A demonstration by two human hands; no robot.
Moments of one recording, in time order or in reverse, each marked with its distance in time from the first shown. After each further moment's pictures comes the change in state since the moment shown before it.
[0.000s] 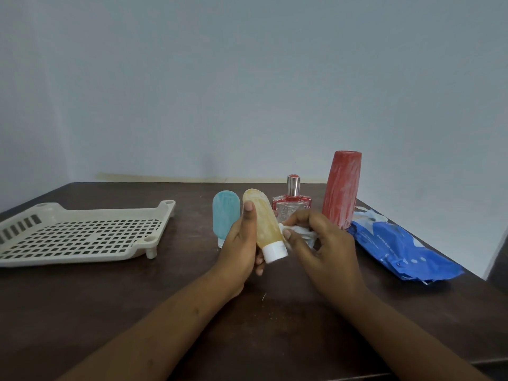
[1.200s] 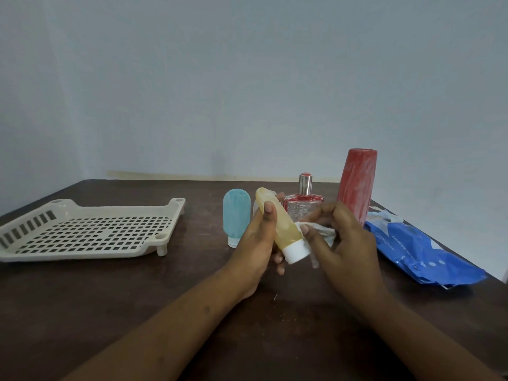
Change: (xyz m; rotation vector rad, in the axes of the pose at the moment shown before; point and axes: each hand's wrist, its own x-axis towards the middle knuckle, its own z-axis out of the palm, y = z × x) left_hand 0.004 -0.002 0.002 -0.131 -0.207 0.106; right_hand 0.003 0.000 -0.002 0.027 0.072 0.038
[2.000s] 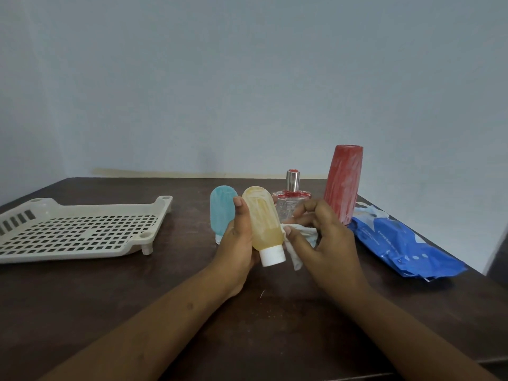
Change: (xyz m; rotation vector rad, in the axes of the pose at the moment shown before) left_hand -0.002 0.007 0.003 -0.174 0.290 -0.169; right_hand 0.000 0.001 0.002 0.025 -0.062 0.039
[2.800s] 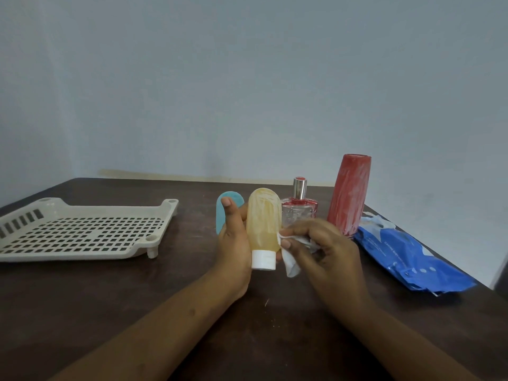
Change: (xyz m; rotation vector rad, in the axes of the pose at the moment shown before) left_hand -0.008 0.014 0.004 -0.022 0.218 0.051; right_hand -0.002 0.003 0.005 -0.022 -0.017 -0.160
